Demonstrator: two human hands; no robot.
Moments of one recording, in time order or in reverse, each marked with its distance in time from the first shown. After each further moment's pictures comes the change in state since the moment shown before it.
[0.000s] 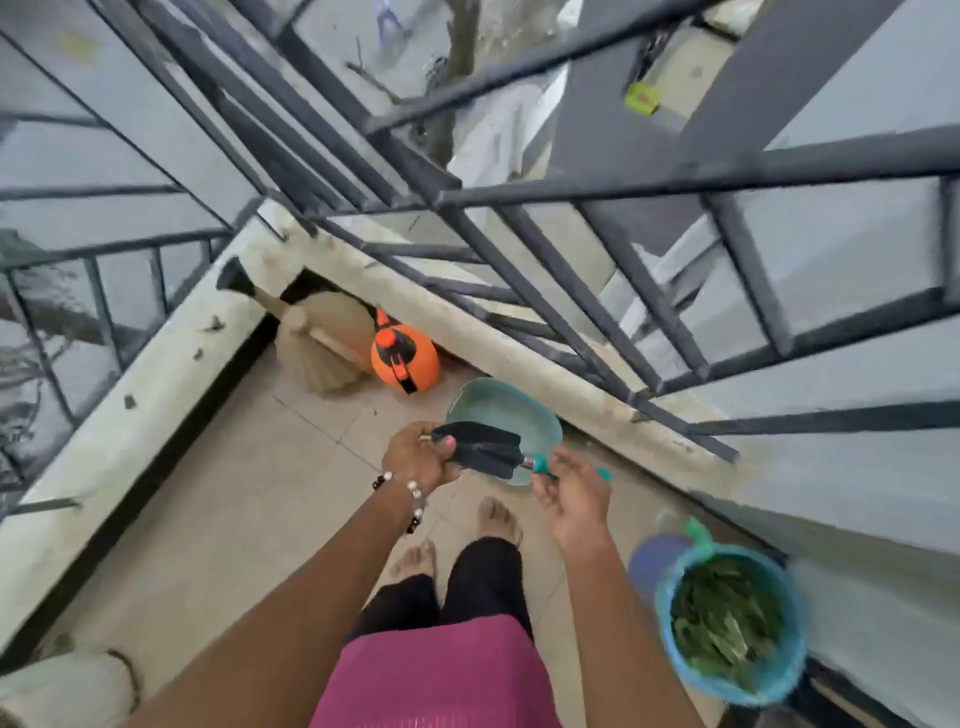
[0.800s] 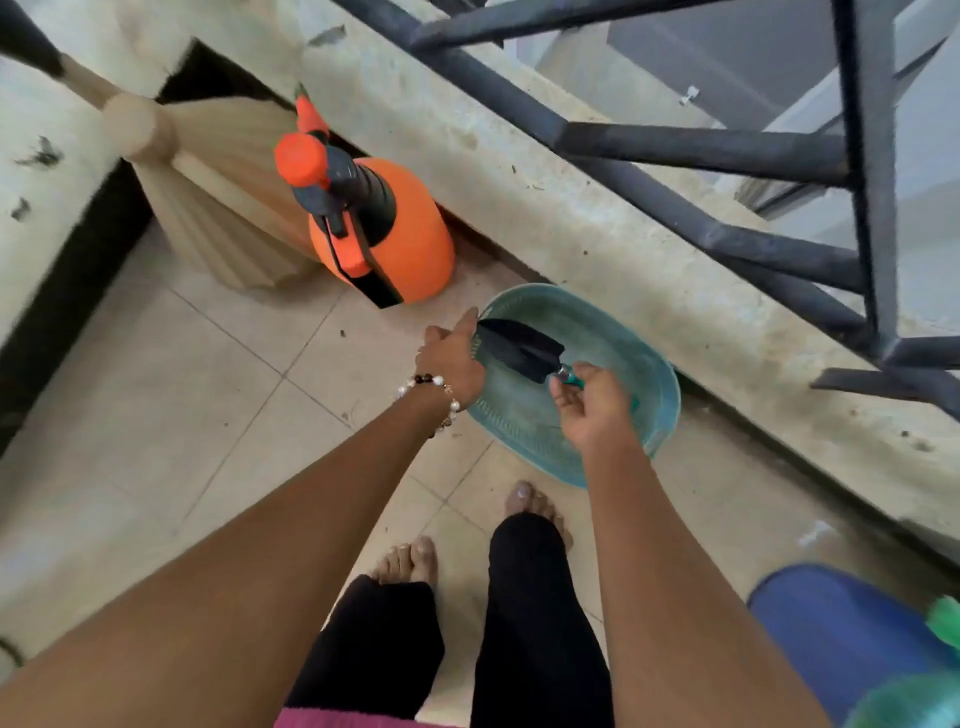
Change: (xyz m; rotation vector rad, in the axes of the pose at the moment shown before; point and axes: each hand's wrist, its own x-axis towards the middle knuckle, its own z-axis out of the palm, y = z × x) left_hand 0.306 -0.124 0.052 0.906 -0.075 0.108; right_hand 0.334 0.117 0.085 0.036 0.027 0.198
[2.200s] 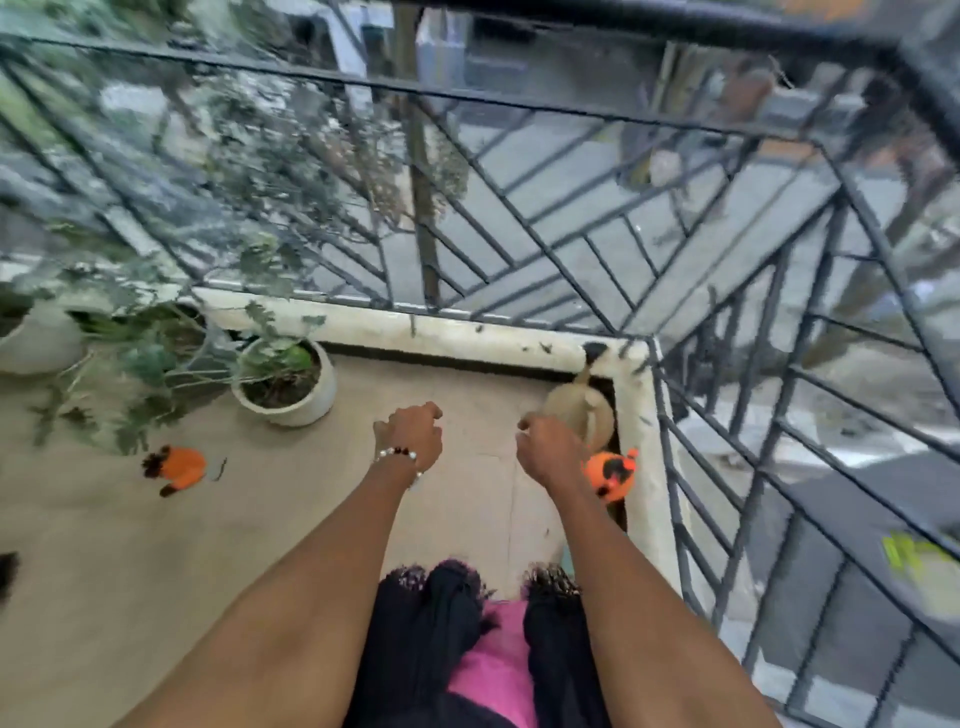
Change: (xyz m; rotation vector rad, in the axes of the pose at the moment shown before) left_hand -0.646 -0.171 -0.241 -0.378 0.681 -0.520; right_hand -0.680 0.151 0.020 -2.373 -0.849 -1.690
